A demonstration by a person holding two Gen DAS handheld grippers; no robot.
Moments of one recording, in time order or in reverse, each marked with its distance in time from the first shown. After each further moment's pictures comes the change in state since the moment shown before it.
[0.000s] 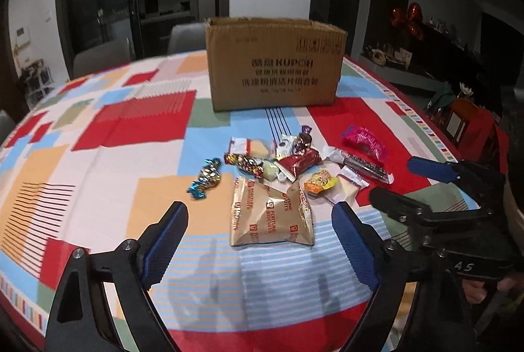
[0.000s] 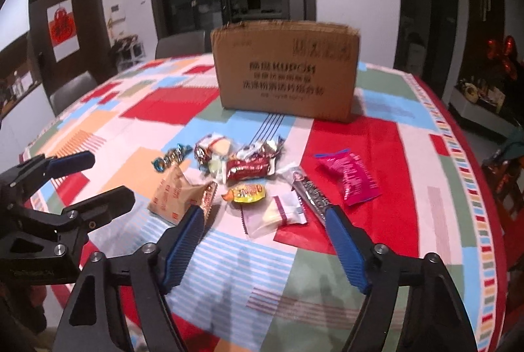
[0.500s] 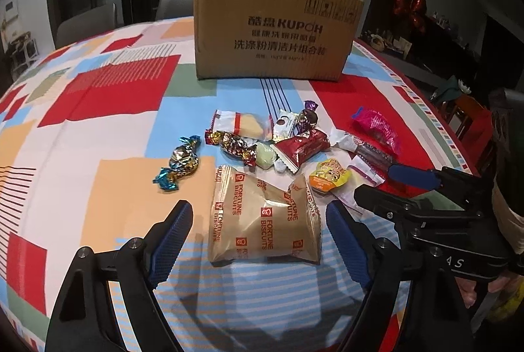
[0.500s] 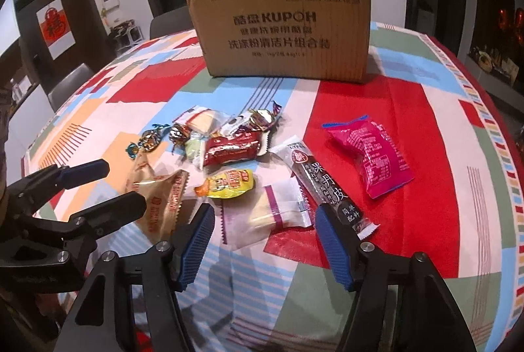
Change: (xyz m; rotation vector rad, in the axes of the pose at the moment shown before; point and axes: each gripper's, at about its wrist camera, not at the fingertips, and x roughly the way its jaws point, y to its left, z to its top) left arm 0.057 0.007 0.000 -0.050 0.118 -0.057; right arm 0.056 -0.023 -0.002 0.079 0.129 0.063
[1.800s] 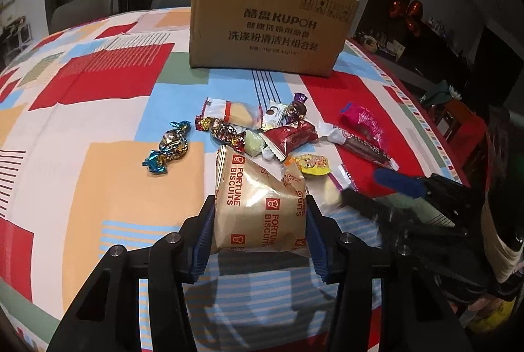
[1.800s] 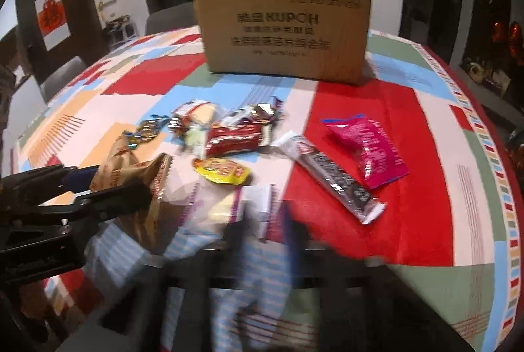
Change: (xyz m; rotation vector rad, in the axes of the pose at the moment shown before) left arm -0.008 0.001 -0.005 -0.042 0.020 -0.063; right arm -0.011 0.018 -0.011 -0.046 -0.051 -0.033
